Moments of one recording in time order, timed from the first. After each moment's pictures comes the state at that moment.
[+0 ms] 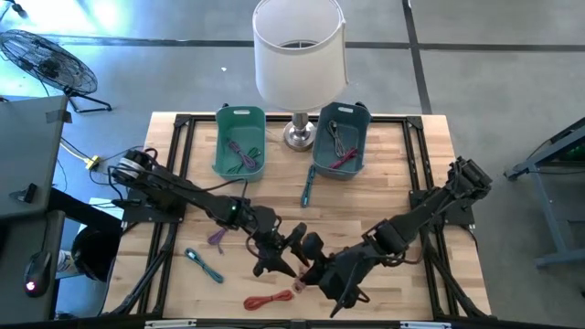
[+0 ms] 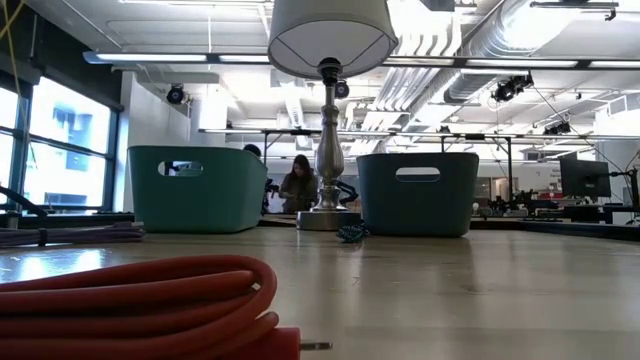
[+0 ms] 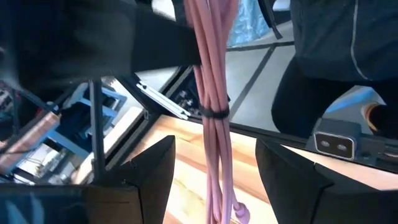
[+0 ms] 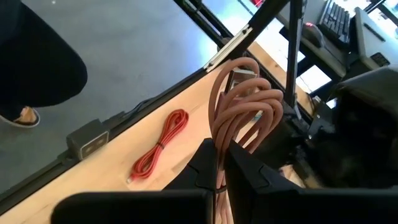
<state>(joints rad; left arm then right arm) -0.34 1.67 1.12 0.30 0.35 0.66 0.59 1.72 1.53 -0.37 0.18 -0.42</state>
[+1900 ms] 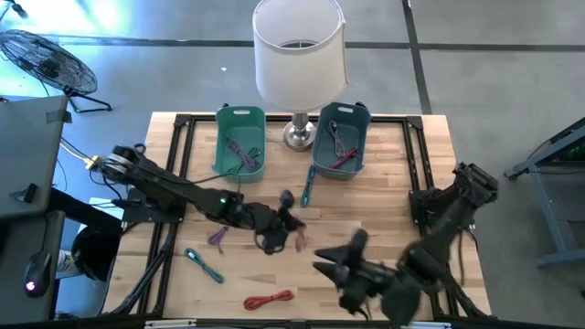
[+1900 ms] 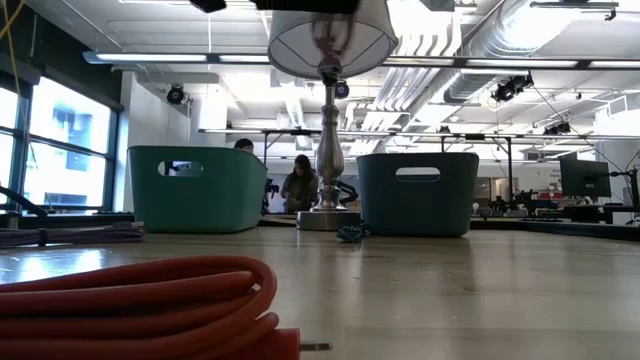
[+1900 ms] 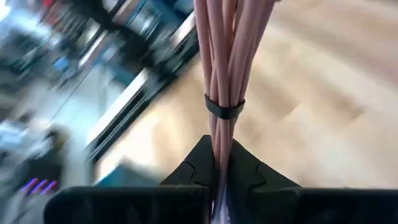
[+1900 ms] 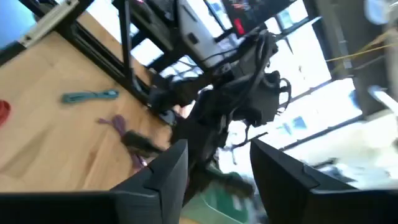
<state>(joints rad) -0.34 1.55 1.13 -0.01 -0.31 0.64 0.83 1.71 1.63 -0.31 1.11 -0.55</state>
